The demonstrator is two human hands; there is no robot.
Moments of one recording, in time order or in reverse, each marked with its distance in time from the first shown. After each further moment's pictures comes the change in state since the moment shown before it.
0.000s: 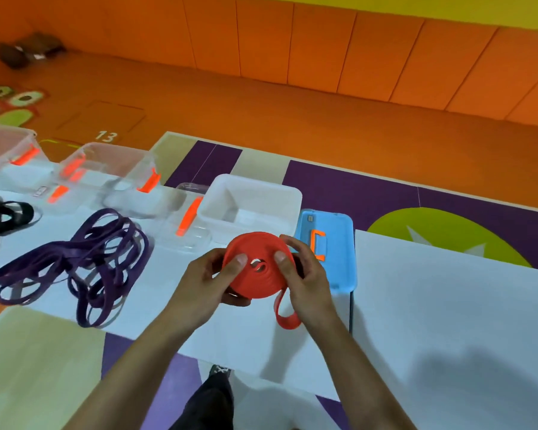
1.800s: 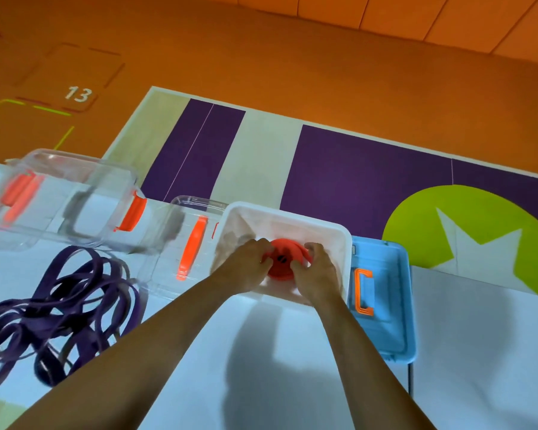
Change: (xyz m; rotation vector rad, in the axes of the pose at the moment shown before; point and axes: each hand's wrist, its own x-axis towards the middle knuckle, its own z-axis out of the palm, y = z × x) left_hand 0.346 -0.045 -0.033 0.864 -0.346 -0.052; right_hand 0.284 0.098 0.066 -0.615 0.112 0.477
